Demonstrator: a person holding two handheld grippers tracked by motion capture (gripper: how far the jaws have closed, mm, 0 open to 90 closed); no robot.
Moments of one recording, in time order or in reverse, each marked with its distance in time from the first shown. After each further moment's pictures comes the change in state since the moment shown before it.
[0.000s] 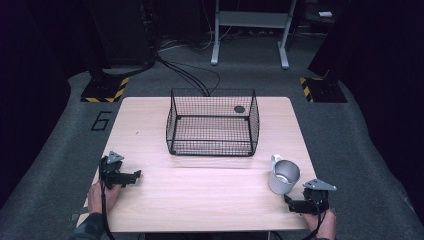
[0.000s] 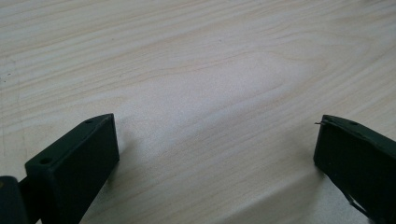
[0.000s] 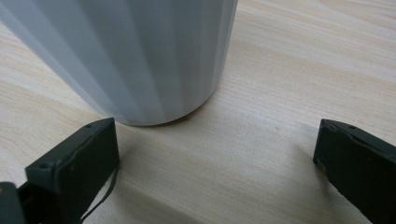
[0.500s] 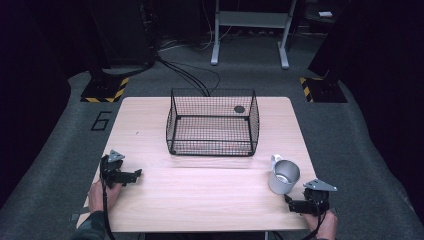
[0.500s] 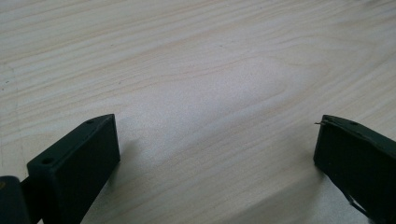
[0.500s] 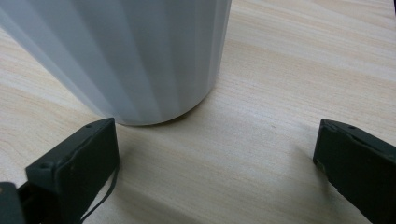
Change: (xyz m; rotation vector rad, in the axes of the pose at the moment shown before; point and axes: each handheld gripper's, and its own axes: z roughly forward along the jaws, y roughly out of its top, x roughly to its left) left arm 0.000 0.003 0.003 -0.001 -0.001 0.002; right arm 0.000 -0.001 0.000 -0.011 -0.010 0.017
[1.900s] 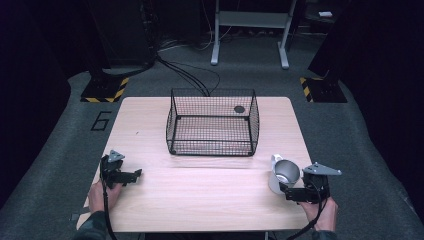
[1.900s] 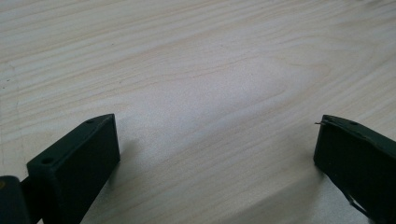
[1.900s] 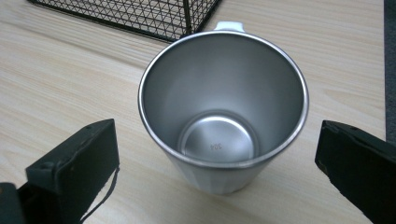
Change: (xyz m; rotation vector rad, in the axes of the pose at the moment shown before) left arm 0.000 0.000 0.000 0.003 0.005 0.003; right arm 0.031 0.077 -0.049 -0.022 0.075 0.009
